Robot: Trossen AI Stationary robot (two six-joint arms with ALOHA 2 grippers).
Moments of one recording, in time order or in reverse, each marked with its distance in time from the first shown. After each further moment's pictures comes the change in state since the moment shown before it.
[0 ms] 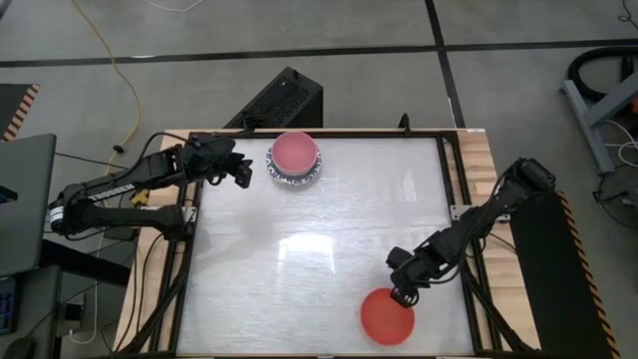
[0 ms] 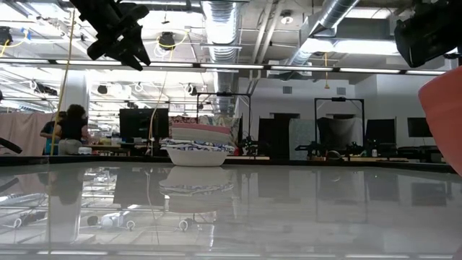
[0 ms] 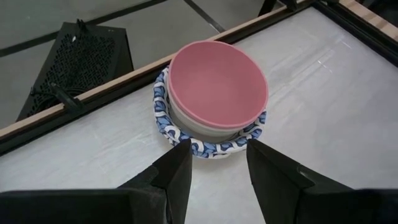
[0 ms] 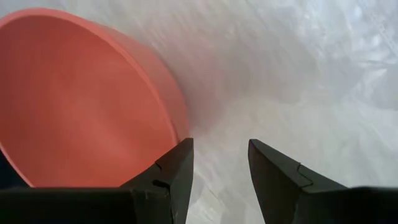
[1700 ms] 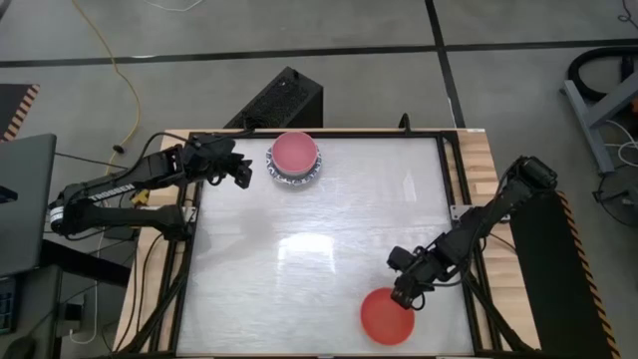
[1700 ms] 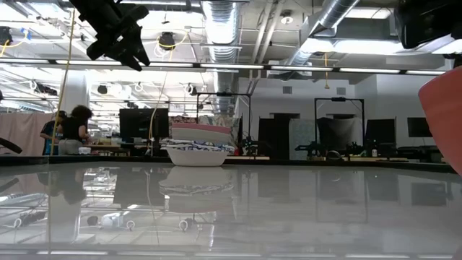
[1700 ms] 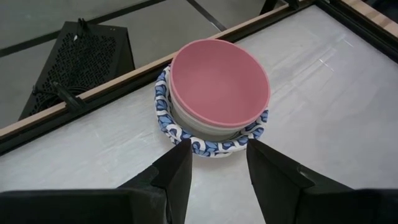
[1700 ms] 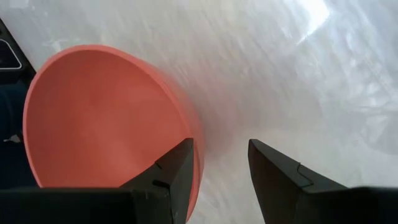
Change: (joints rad) left arm 0.000 0.000 0.000 -0.007 -0.003 0.000; right arm 0.048 -0.032 0.000 0.042 0.165 -0.015
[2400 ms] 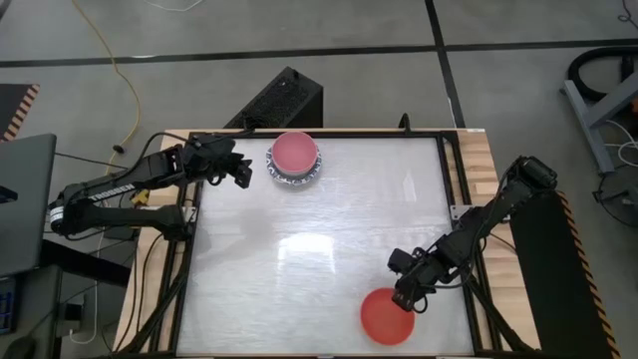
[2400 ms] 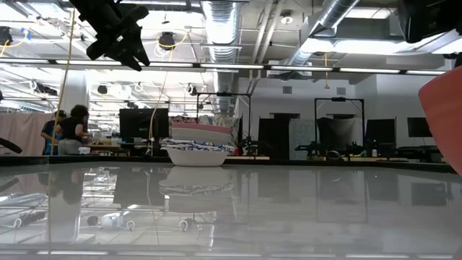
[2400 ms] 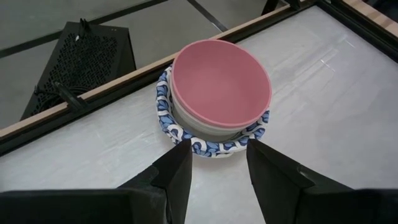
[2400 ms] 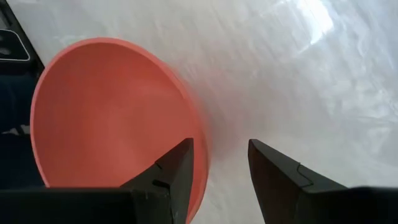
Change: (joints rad) left arm 0.000 0.000 0.000 0.000 -0.005 0.000; right arm 0.024 0.000 -0.001 0.024 0.027 -0.029
